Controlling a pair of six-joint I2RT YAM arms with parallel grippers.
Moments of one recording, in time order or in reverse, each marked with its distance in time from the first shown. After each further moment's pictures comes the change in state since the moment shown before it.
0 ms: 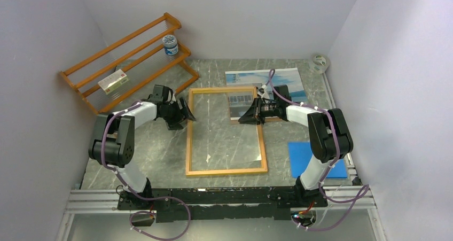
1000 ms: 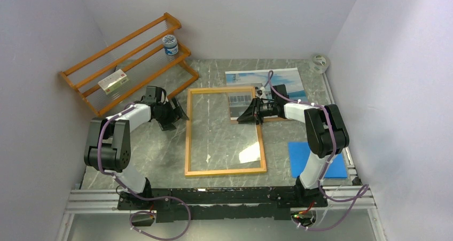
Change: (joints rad) left arm 0.071 -0.071 -0.043 -0.012 -0.068 -0.016; right arm 0.000 0.068 0.056 -0.044 -0.051 0.086
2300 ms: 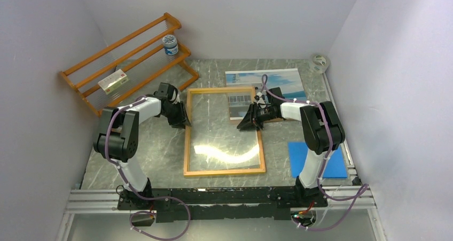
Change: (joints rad) left arm -0.093 0.135 0.123 -0.111 -0.001 0.137; right arm 0.031 0.055 0.018 -0.149 0.087 -0.170
